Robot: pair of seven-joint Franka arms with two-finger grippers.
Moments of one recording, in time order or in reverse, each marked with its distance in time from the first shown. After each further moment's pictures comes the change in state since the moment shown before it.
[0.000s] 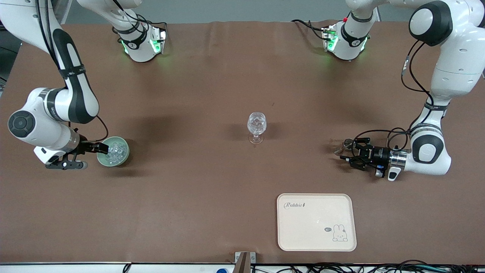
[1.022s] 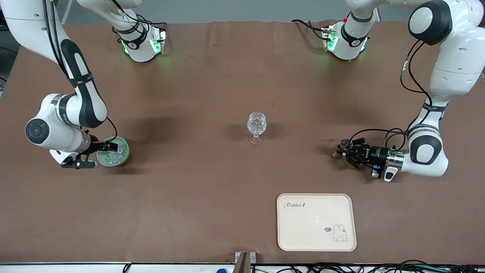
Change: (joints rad) left arm -0.002 -0.008 -0.047 0.020 -0.003 -0.026 0.004; right arm 0.002 0.052 0.008 -0.030 0.044 0.001 0.000
